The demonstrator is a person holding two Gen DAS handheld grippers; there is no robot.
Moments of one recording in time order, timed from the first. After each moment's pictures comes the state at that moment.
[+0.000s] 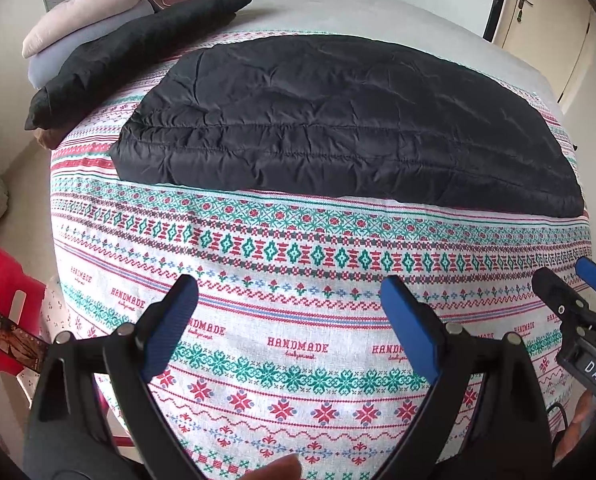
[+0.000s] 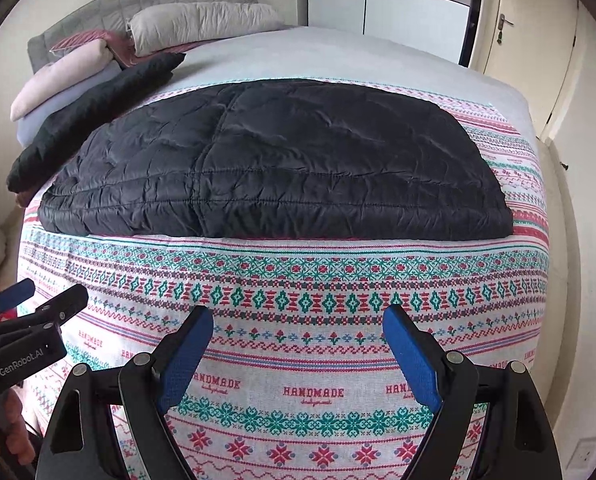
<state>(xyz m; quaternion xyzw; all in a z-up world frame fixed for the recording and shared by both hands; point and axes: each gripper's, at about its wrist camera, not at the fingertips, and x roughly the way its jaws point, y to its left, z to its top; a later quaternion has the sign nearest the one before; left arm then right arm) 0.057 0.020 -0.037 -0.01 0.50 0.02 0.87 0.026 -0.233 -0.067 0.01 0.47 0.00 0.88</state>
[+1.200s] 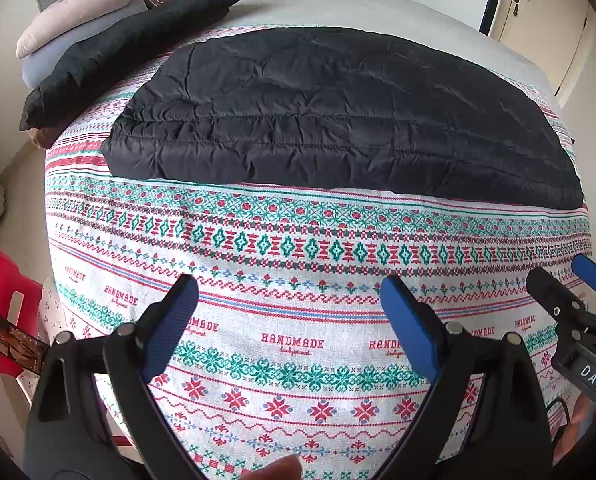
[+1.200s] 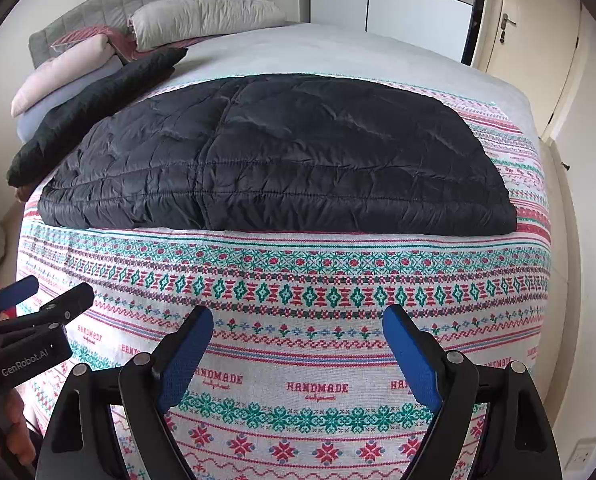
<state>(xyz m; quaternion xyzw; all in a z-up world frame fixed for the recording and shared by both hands) 0.057 0.017 -0.041 0.00 0.50 0.01 0.86 0.024 -0.231 -0.072 0.01 0.47 0.00 0.88</state>
